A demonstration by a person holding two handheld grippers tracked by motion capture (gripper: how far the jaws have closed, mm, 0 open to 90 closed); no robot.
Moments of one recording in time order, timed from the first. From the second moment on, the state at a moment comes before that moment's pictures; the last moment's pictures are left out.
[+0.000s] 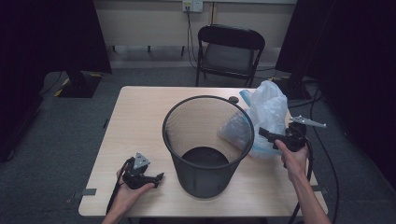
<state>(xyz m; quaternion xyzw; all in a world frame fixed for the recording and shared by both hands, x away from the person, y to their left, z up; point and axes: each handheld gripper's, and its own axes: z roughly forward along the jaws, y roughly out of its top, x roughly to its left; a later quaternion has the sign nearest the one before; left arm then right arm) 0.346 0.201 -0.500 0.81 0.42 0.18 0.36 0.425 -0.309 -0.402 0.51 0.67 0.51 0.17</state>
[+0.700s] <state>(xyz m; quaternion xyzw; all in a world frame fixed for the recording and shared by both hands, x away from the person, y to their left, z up) 0.346 0.201 -0.500 0.81 0.42 0.18 0.36 0.374 -0.334 -0.392 0.51 0.66 0.51 0.19</state>
